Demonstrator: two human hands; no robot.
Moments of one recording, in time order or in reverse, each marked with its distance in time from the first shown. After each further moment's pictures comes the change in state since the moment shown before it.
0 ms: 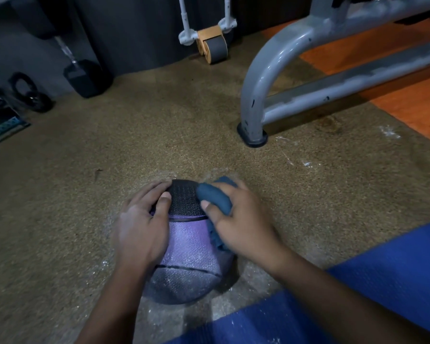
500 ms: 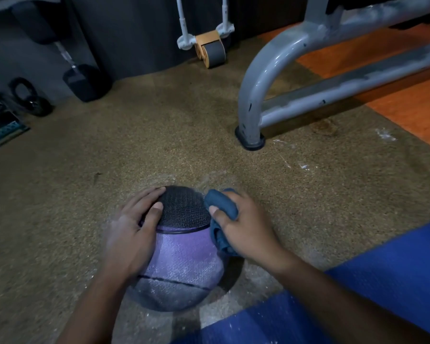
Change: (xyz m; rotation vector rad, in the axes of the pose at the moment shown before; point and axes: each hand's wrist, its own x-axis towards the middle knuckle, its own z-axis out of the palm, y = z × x) left_hand -0.002 -0.008 -0.019 0.025 -0.124 0.028; right_hand 0.003 0.028 0.005 0.032 -0.018 0.065
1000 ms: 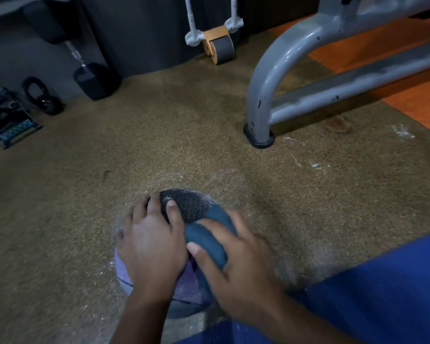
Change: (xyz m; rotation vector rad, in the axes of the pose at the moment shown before) left_hand -0.021 0.043 0.025 0.440 0.162 -0.200; right_hand -0.058 -0.028 0.011 -0.093 -0.008 -0.221
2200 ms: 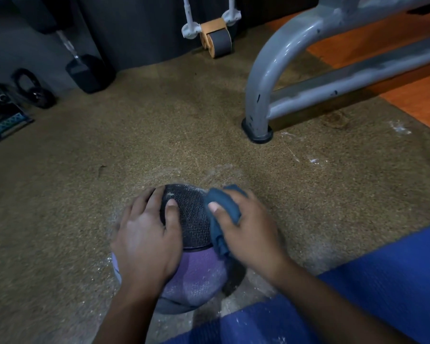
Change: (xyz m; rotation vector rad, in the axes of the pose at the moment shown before) left_hand 0.003 -0.014 -0.005 -0.038 -0.029 0.106; right_hand 0.035 0.023 -0.002 0.031 0.075 0.175
